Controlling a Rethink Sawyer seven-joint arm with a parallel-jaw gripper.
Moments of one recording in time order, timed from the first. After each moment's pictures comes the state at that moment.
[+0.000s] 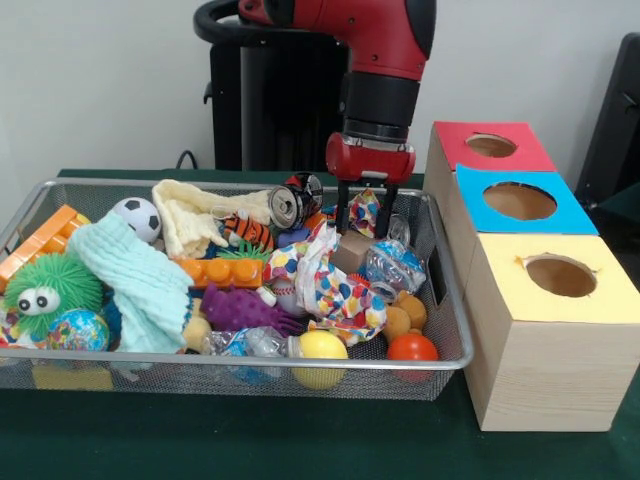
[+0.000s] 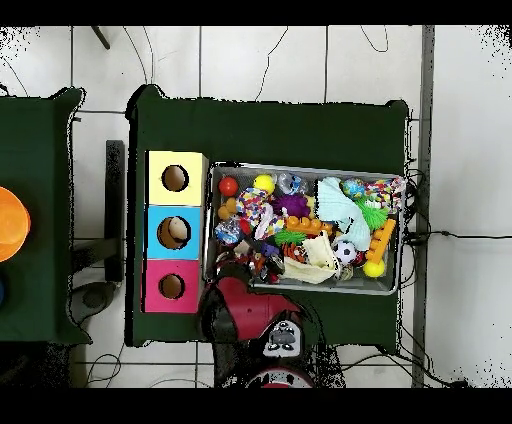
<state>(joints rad) -0.04 -0.49 -0.17 2.00 -0.19 -0.30 1.57</state>
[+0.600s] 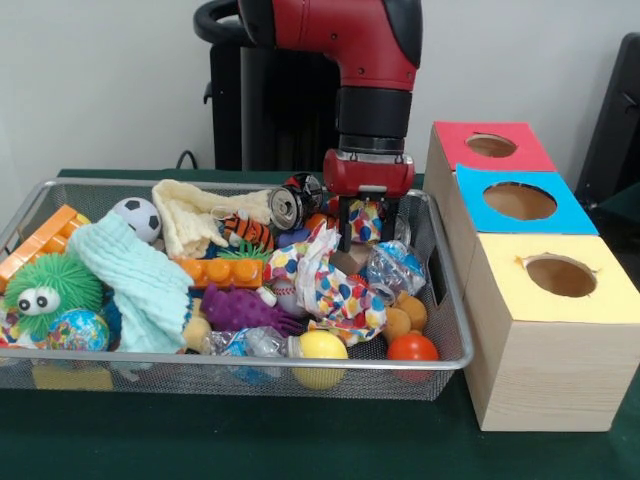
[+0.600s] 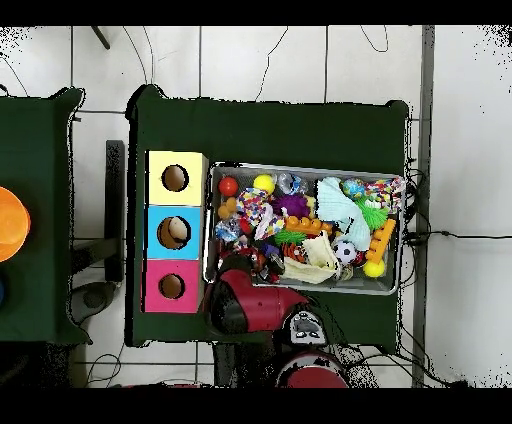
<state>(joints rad) -0.14 -0.49 -0.08 2.00 -0.21 -0.36 1.57</state>
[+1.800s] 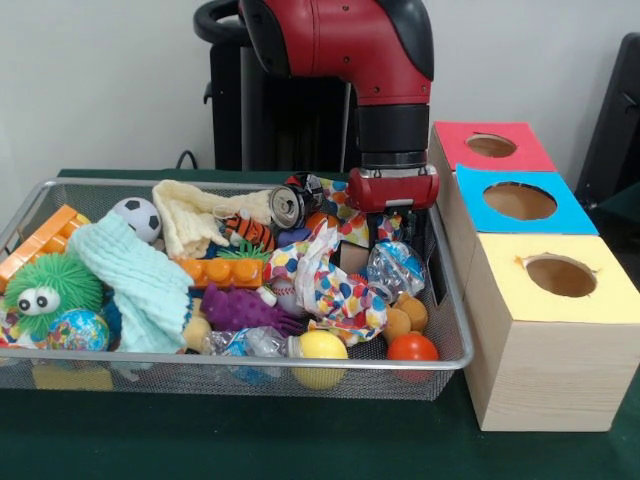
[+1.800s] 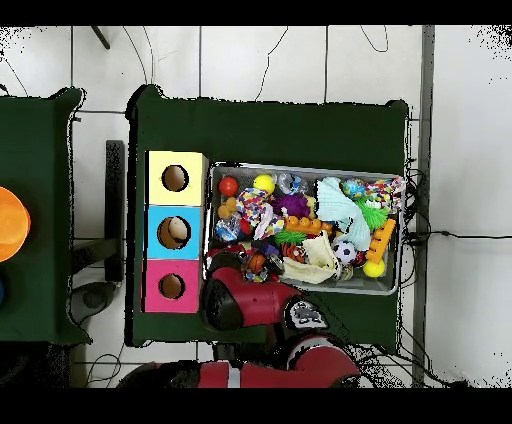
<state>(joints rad) -0.19 -0.45 0.03 2.00 -0.23 -0.40 1.57</state>
